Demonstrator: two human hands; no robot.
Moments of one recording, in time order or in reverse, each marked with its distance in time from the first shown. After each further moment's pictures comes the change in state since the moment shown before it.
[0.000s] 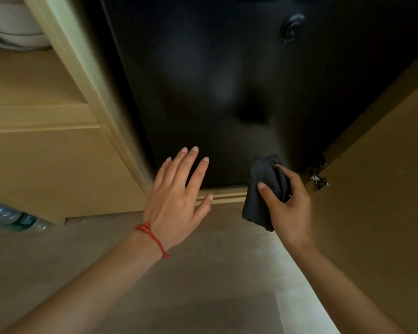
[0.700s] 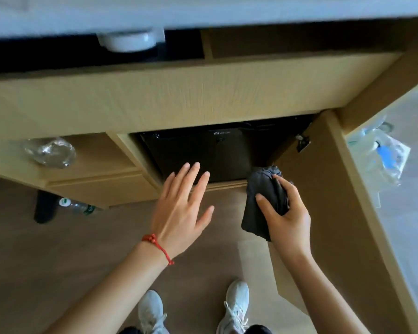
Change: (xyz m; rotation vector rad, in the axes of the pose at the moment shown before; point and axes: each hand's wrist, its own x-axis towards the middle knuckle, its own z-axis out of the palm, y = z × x) left_hand 0.042 0.103 -0.304 -0.121 -0.190 -0.008; right_hand -0.058 -0.291 -0.168 -0.057 0.016 0.158
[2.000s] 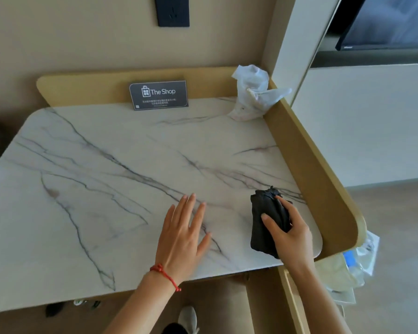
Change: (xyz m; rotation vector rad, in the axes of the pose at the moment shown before) left_hand 0.202 0.043 -0.256 0.082 0.114 -0.042; right_hand 0.169 -0.281 -0.108 0.009 0.016 -0.085
